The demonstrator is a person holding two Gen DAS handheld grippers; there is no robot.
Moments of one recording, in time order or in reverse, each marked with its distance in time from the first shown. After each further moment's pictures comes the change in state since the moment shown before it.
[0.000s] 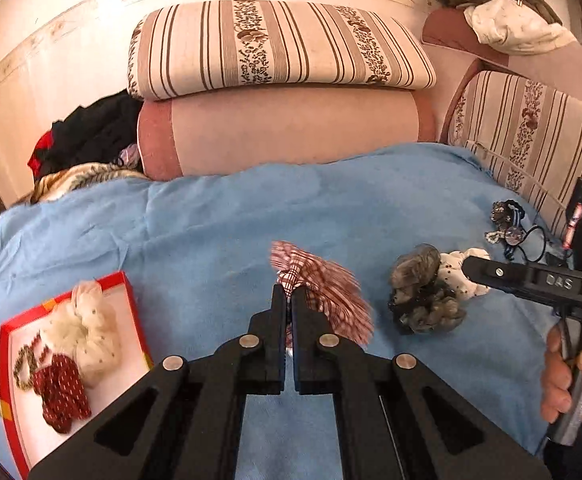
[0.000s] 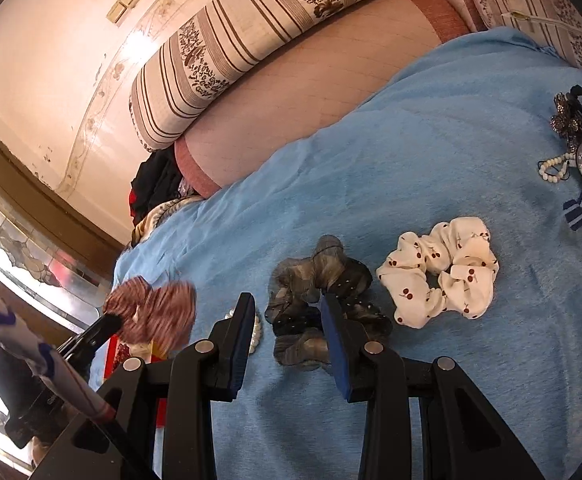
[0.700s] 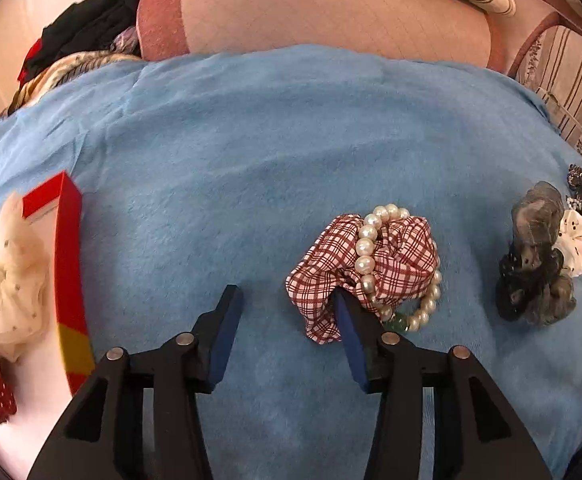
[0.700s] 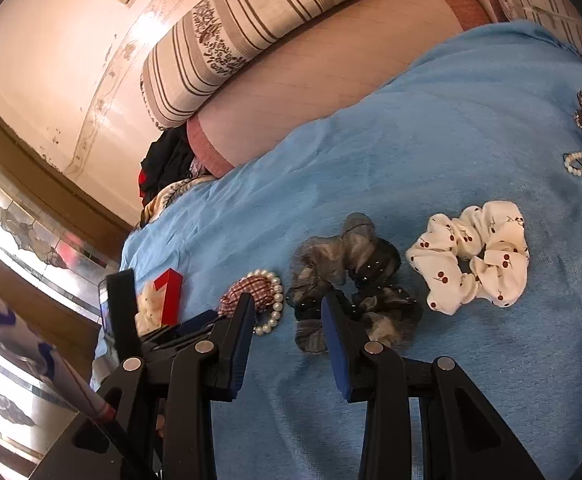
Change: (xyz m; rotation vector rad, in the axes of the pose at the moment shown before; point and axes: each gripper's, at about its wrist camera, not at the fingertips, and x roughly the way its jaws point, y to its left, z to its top) left arm 0.138 0.028 -0.034 -0.098 0.315 0.065; right arm 0.012 0.014 -0.007 -0.031 0.059 0.043
